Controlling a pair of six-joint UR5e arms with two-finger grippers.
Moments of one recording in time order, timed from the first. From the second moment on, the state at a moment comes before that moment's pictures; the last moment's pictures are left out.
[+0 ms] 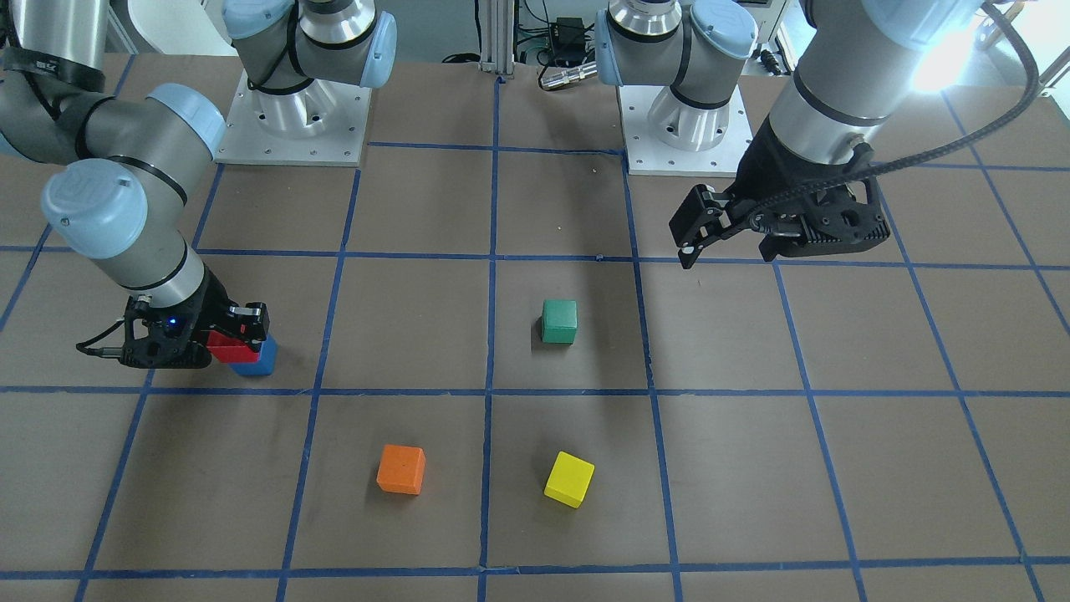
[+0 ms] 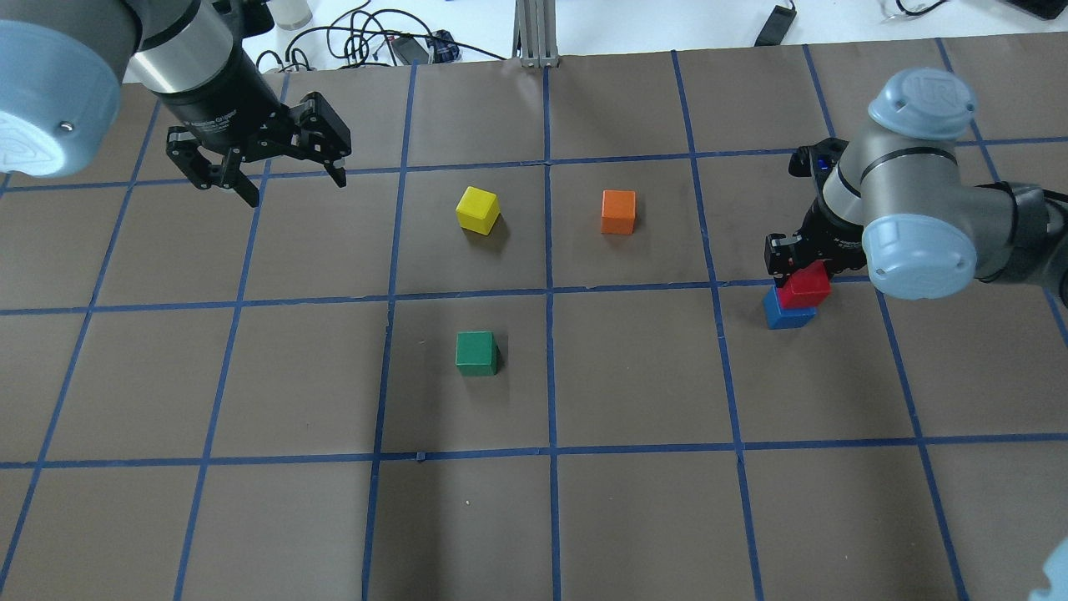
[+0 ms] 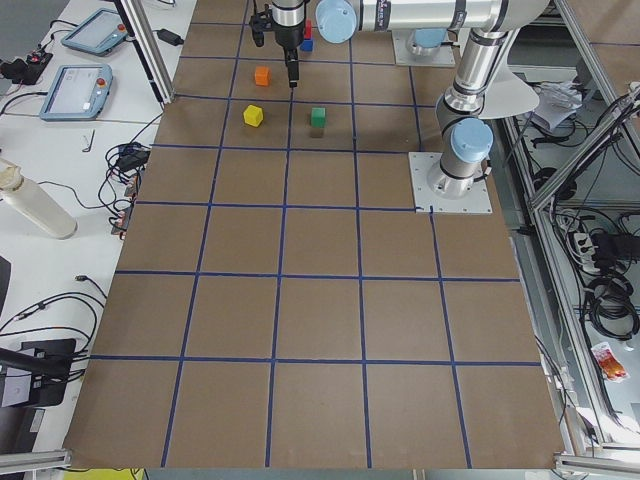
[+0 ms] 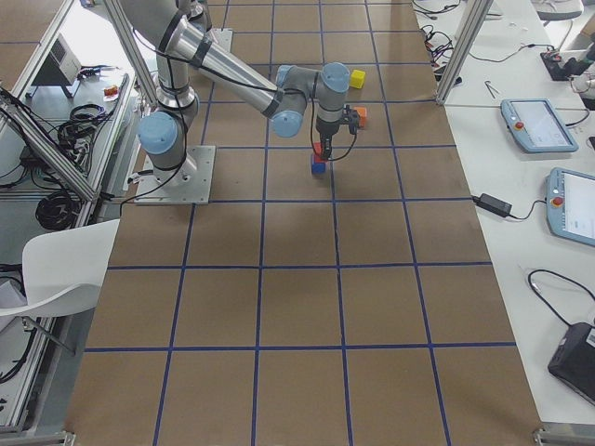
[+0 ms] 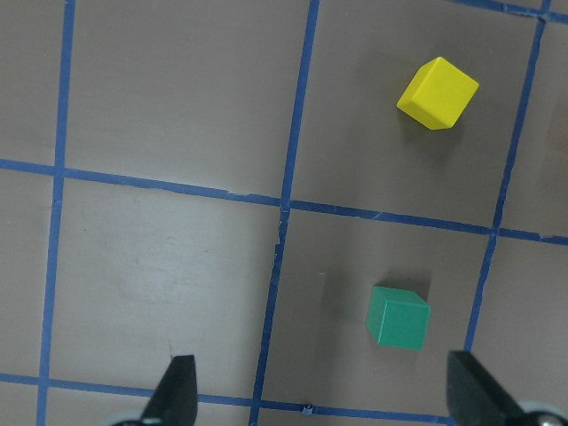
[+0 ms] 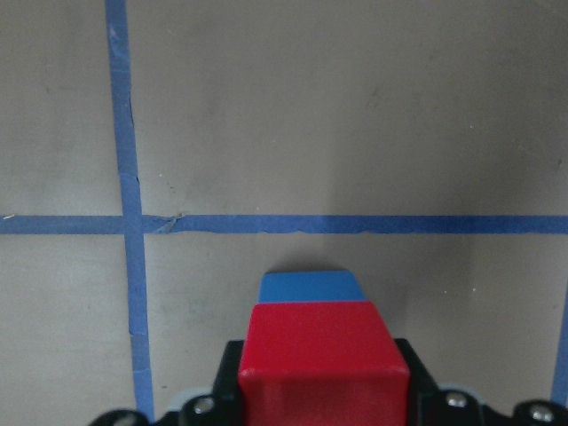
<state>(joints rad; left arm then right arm) -1.53 -1.64 -1.55 -1.52 1.50 -0.13 1.38 -1.35 1.97 -2.17 -1.57 -0.20</state>
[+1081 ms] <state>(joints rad) -1.53 -1.64 -1.54 -1.52 1.50 -0.13 1.38 -1.36 1.98 -2.15 -1.58 -0.19</state>
